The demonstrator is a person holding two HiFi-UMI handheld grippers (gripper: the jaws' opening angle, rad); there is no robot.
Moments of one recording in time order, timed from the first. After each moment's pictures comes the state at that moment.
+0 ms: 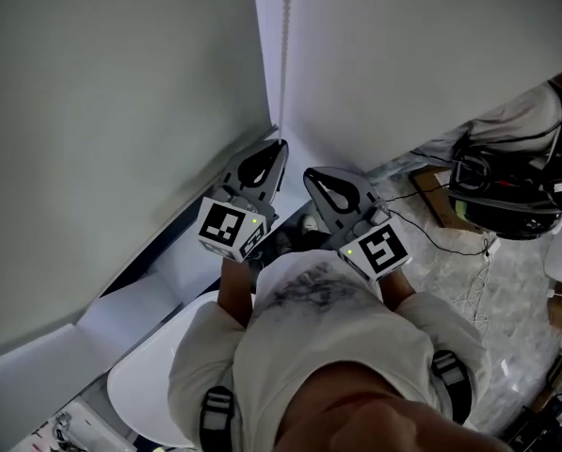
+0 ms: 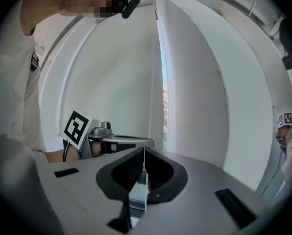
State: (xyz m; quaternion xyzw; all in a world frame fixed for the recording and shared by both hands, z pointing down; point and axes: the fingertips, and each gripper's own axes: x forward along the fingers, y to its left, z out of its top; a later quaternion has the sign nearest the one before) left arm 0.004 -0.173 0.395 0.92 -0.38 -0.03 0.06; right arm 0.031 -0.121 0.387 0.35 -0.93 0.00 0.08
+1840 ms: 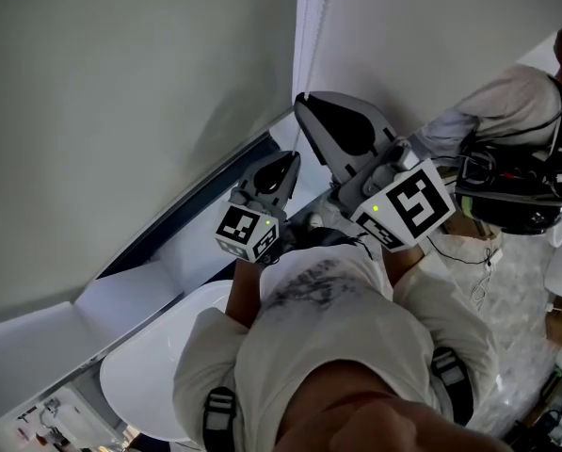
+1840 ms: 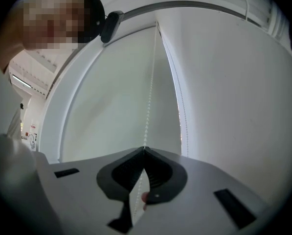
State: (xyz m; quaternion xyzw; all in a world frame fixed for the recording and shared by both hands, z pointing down) left arm -0.014 -0.118 0.427 0.91 -0.39 -0.04 0.10; right arm -0.025 -0.128 0.246 0.30 -0.95 -0.04 -0.03
